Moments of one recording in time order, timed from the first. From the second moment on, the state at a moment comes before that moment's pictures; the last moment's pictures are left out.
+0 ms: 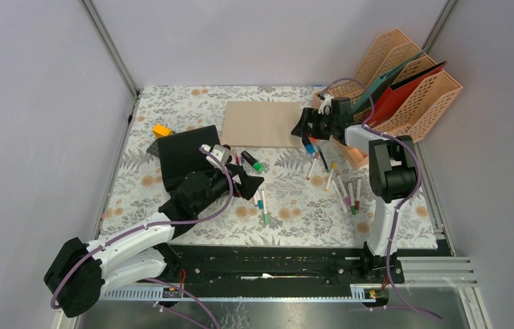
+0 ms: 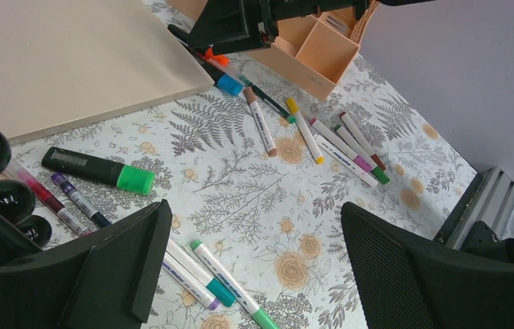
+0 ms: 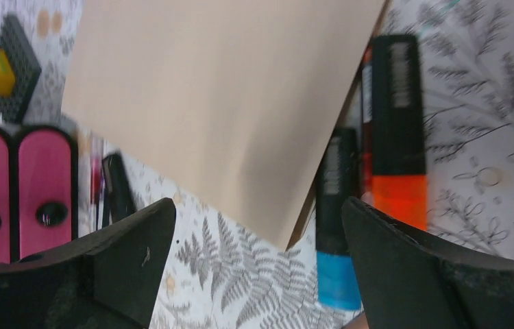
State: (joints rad) left arm -0.75 0.97 0.42 0.44 0.04 -0.39; right arm 0.18 2.02 1.30 0.00 -0.53 0.28
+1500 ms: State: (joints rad) left arm -0.75 0.88 0.40 0.40 0.02 -0.39; right arm 0.19 2.16 1.34 0.14 -0.61 0.63
